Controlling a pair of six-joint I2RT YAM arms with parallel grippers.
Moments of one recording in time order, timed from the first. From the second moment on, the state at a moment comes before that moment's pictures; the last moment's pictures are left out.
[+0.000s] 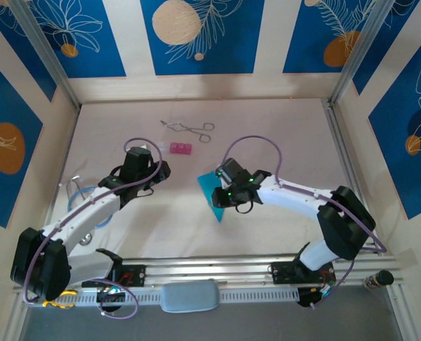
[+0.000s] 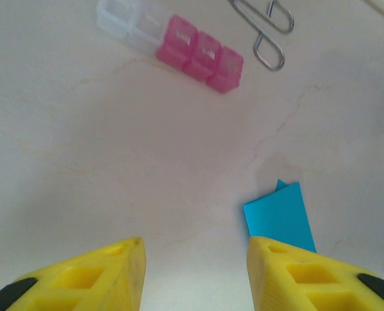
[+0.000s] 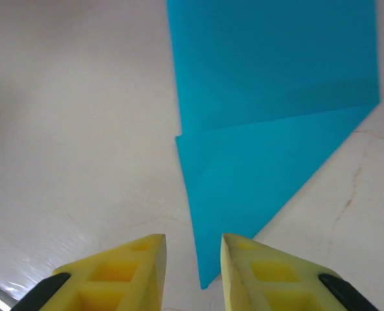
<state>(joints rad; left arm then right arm) -0.44 1.21 0.76 -0.30 0.01 -0.75 0.76 1.49 0.90 -0.48 -0.16 0.59</state>
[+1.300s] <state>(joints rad) -0.30 1.06 0.64 -0.21 0.13 -0.57 0.64 1.67 0.75 -0.15 -0.46 0.85</state>
